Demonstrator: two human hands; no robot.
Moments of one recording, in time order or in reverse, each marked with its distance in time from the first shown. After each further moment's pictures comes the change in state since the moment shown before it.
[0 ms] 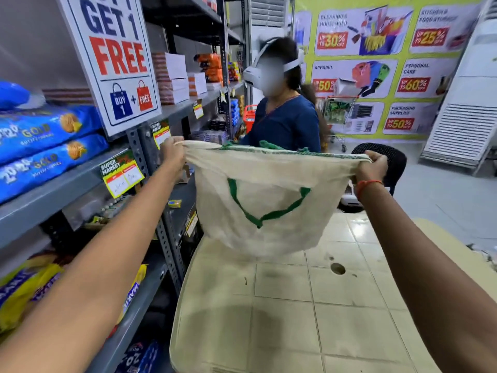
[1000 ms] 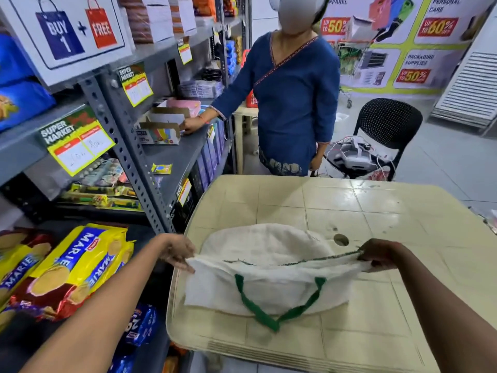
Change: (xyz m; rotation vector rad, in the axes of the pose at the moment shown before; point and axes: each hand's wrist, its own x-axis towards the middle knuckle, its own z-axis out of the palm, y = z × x) left_hand -0.071 -0.237 -0.019 0.797 -1.067 -0.832; right_hand -0.017 0.175 -0.117 -1.326 -0.817 0.649
